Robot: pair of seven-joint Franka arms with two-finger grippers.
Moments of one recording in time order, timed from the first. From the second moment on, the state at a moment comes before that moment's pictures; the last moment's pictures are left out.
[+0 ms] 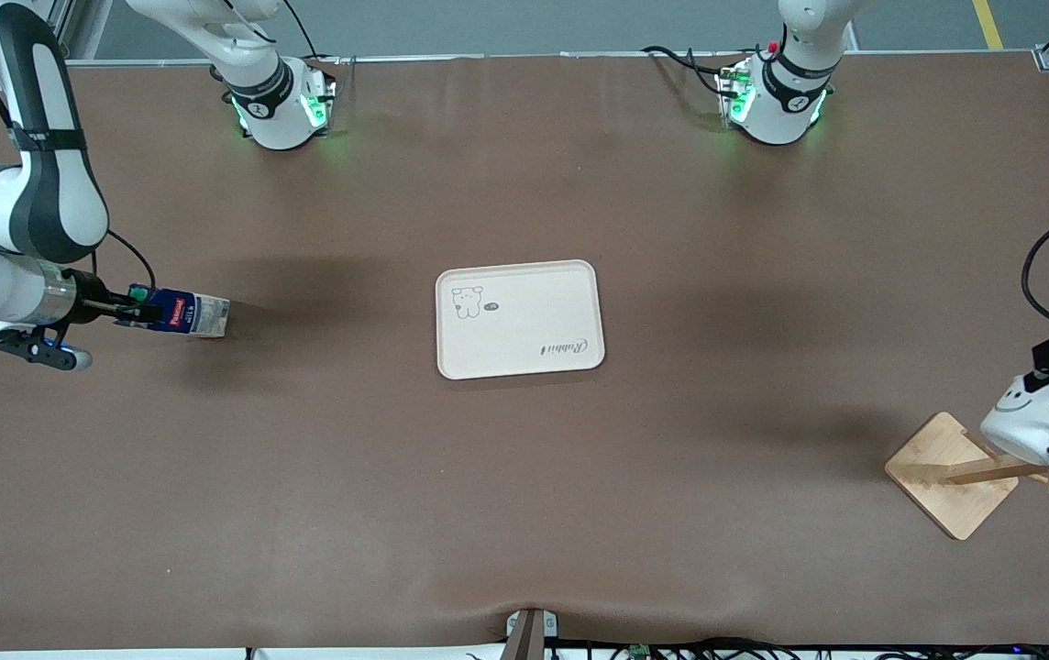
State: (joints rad) left arm 0.56 0.34 -0.52 -1.40 0.08 1.90 0.30; right arm -0.05 0.19 -0.14 -2.01 0.02 1.93 0.10
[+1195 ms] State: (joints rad) left arm 0.37 0.09 -0.46 -1.39 0.08 1.54 -0.12; right arm -0.06 0.19 -0.12 -1.85 0.02 1.94 0.07
